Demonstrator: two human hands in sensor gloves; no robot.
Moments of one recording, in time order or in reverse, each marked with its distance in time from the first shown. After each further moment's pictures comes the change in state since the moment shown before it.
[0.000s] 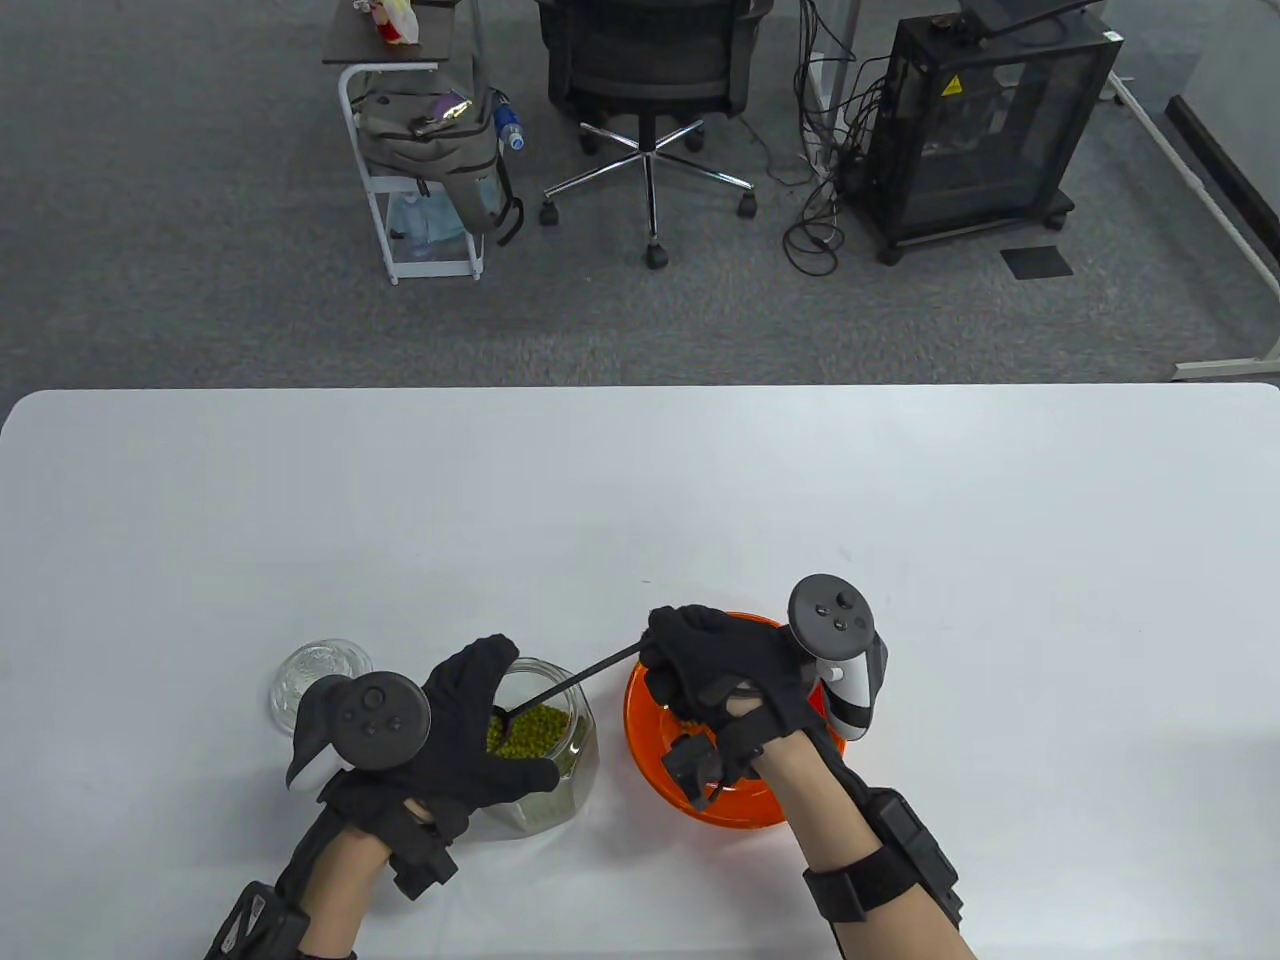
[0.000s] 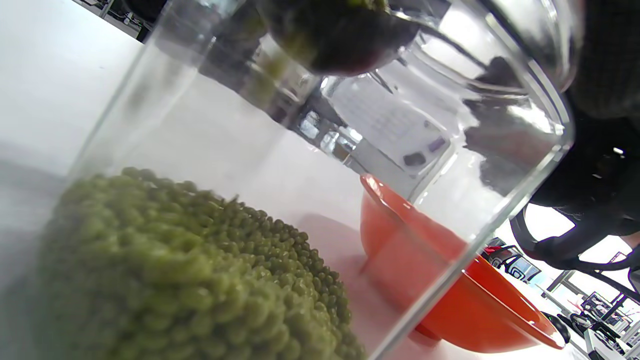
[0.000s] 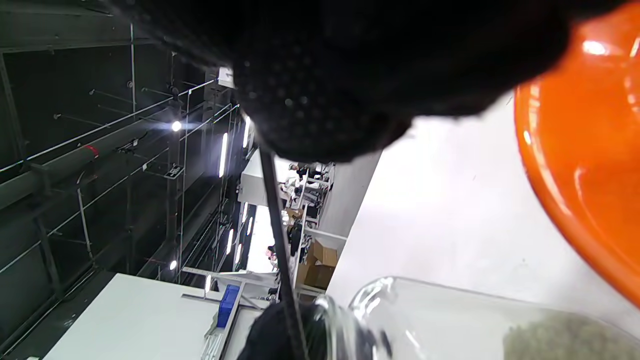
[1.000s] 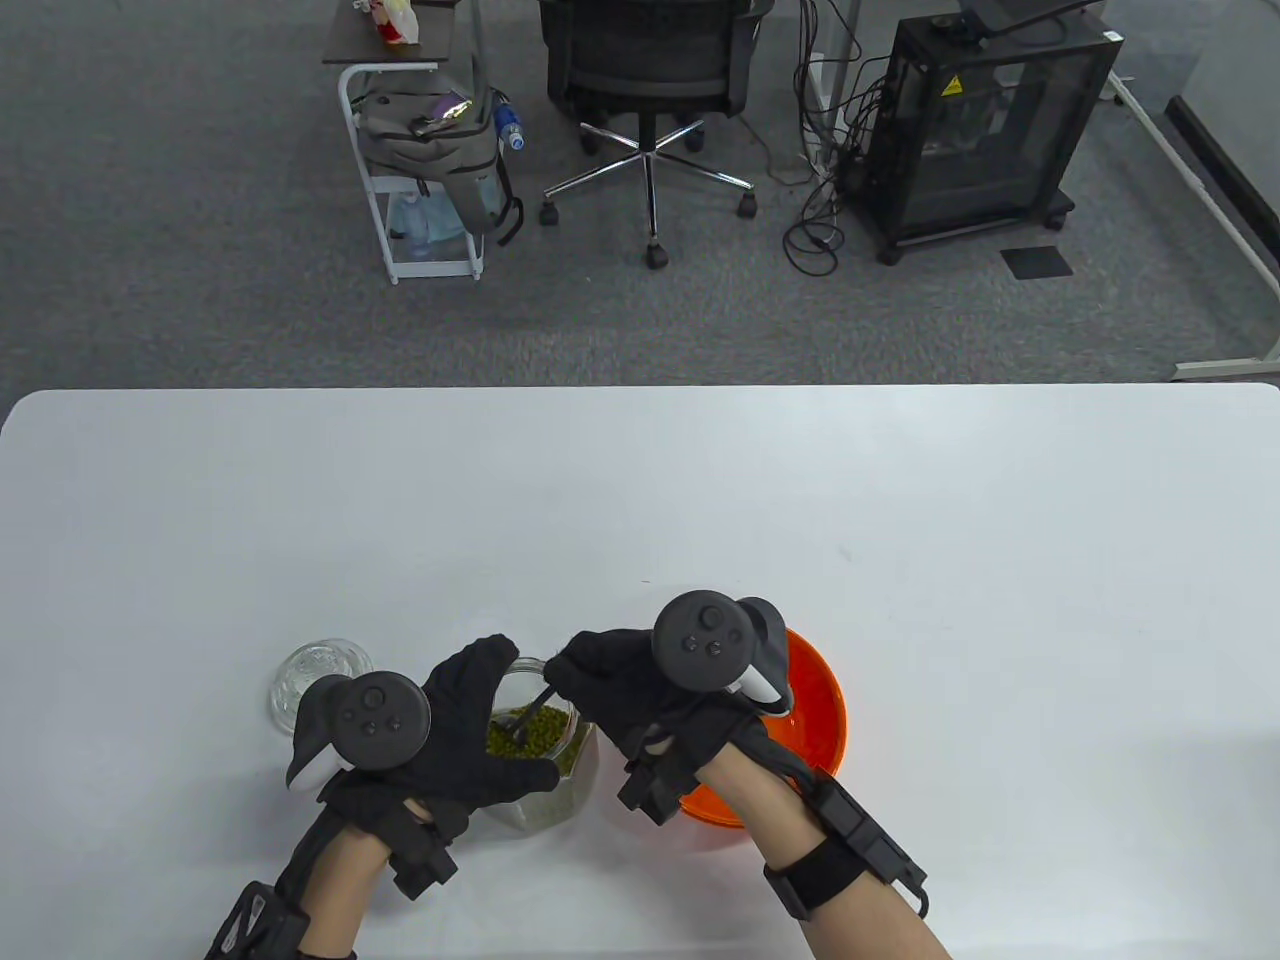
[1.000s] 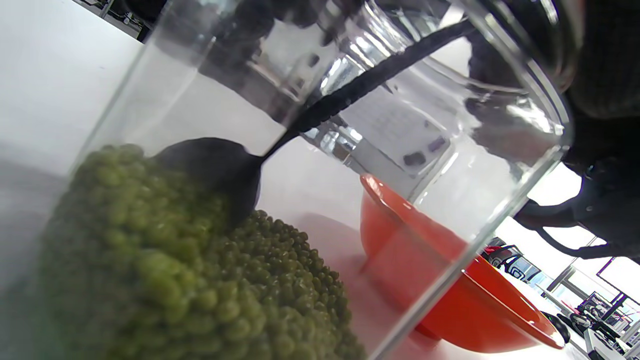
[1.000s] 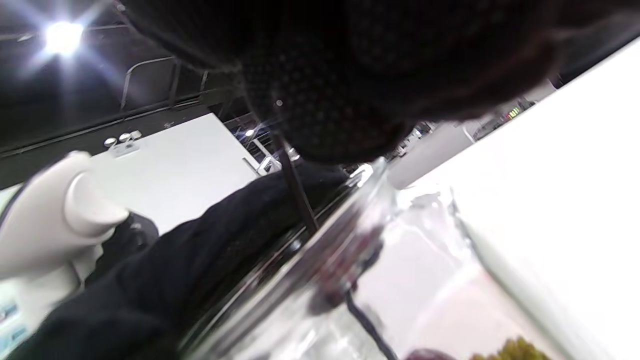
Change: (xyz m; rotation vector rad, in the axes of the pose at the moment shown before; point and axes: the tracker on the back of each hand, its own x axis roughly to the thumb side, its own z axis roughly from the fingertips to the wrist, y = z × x) left_hand 0.000 0.000 0.000 -0.001 0.000 0.000; right_hand 0.050 0.067 0.004 0.205 -0.414 0.454
